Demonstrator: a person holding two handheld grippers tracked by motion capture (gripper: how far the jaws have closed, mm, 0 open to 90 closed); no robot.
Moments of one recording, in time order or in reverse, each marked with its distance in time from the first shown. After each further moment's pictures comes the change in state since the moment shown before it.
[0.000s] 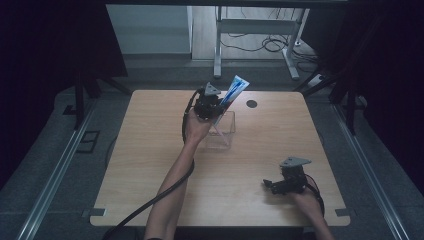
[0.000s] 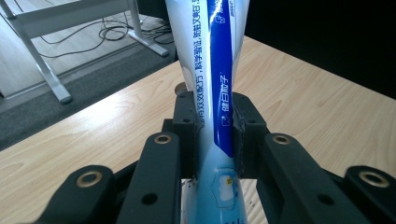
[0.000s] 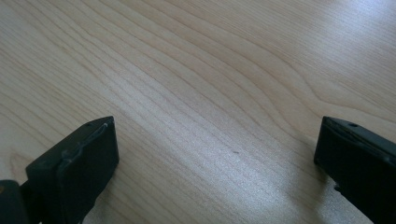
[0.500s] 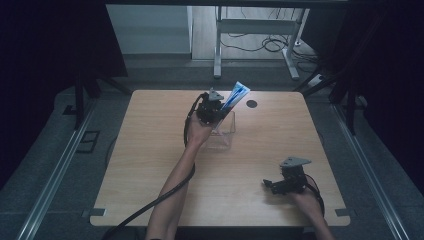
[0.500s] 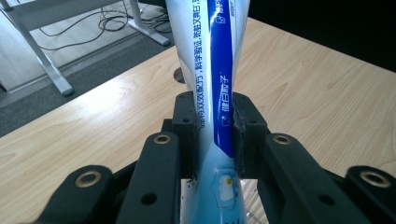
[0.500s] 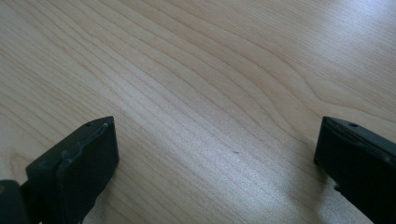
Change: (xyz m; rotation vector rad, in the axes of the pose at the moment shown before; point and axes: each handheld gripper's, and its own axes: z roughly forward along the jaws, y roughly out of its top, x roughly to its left) left arm -0.006 -0.013 0.013 0.046 0.008 0.022; right arm 0.000 0.000 0.000 0.000 0.001 0.001
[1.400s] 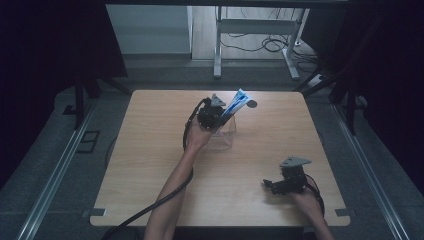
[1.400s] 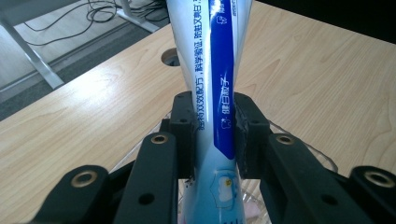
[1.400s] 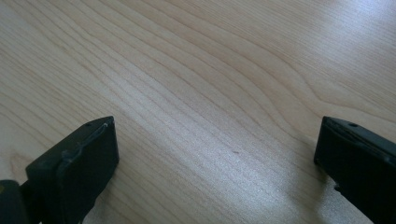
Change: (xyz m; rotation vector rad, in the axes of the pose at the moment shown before) left arm -0.007 -0.011 0.003 0.049 -0.032 0.053; right arm 0.000 0.000 0.000 0.000 0.000 0.000
